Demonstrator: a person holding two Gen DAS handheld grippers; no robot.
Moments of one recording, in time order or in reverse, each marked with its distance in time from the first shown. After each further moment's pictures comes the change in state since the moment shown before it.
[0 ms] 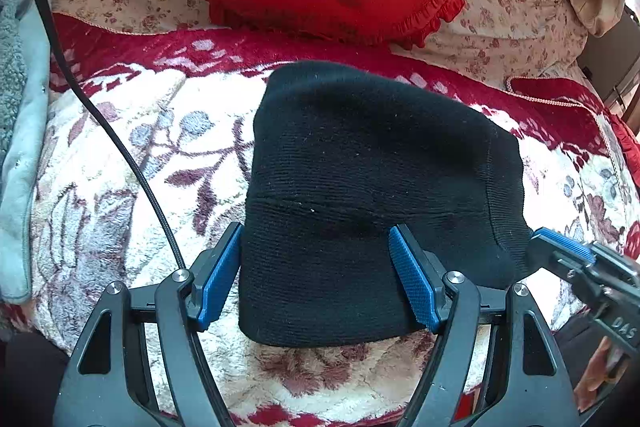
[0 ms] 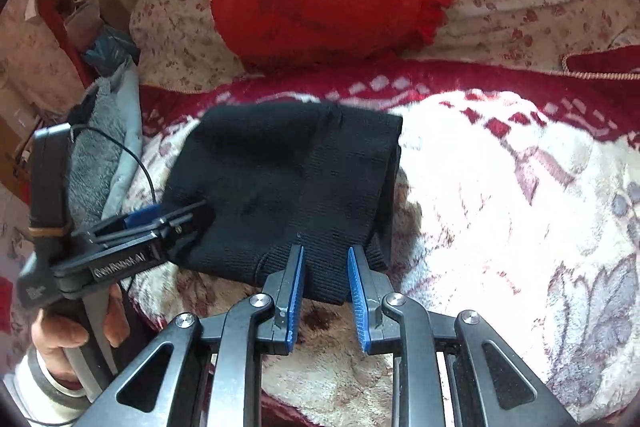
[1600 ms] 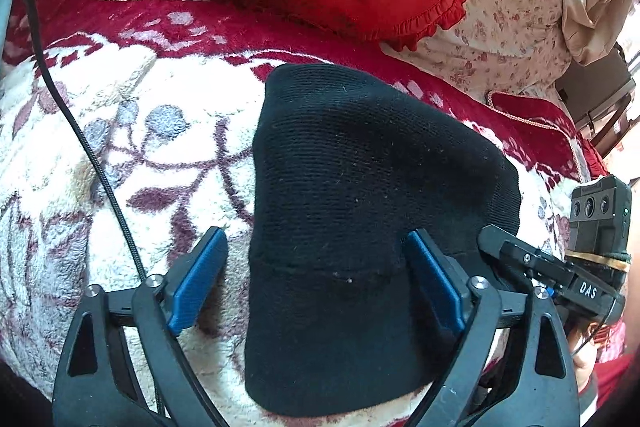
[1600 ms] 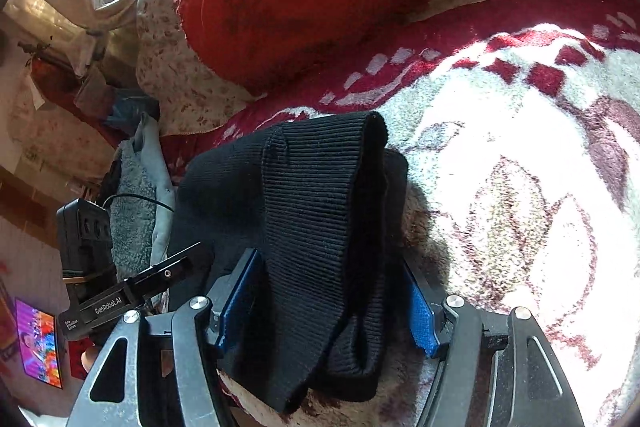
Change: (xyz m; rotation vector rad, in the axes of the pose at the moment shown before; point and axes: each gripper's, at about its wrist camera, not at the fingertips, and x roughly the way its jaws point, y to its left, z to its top) left arm 0.037 0.028 0.022 -0.080 0.065 -0.193; right arm 0.062 -0.051 0.014 0.241 0.010 0.279
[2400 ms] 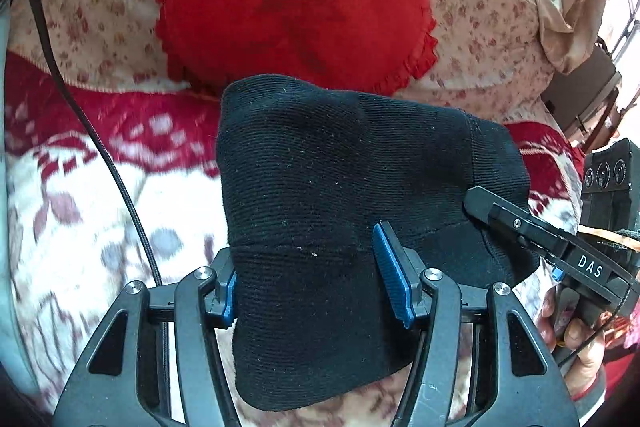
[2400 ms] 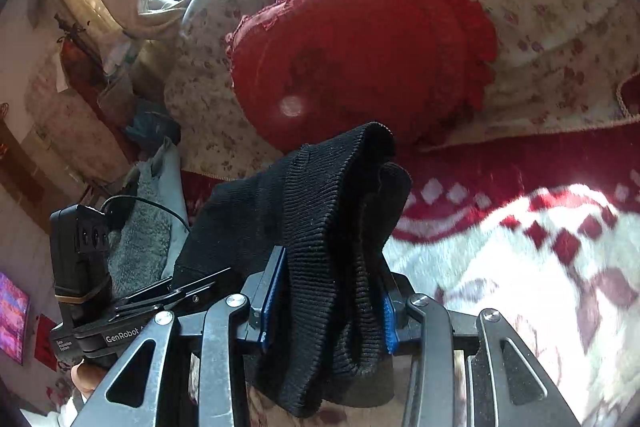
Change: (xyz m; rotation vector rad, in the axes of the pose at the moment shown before) left arm -0.030 -0.026 0.061 0.090 -0.130 0.007; right arm -0.017 0.063 0.066 -0.164 -0.172 -0.015
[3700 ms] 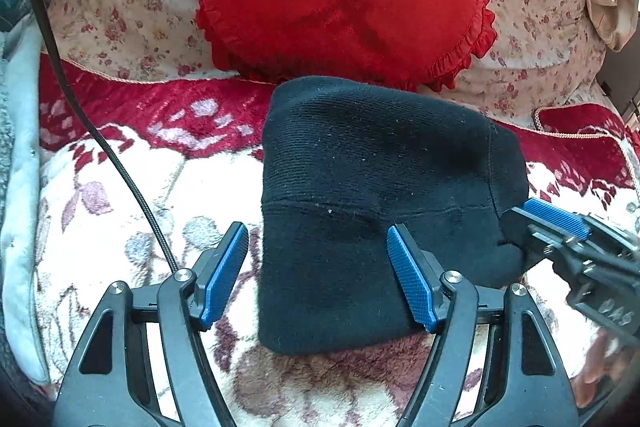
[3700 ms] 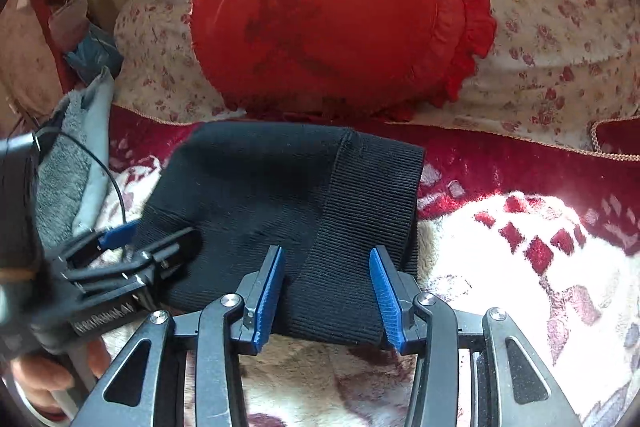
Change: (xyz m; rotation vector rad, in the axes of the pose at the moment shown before) left arm 0.029 0.010 -0.025 0.035 -0.014 0.242; right arm 0.041 0.017 -0.013 -0.161 0.134 -0.296
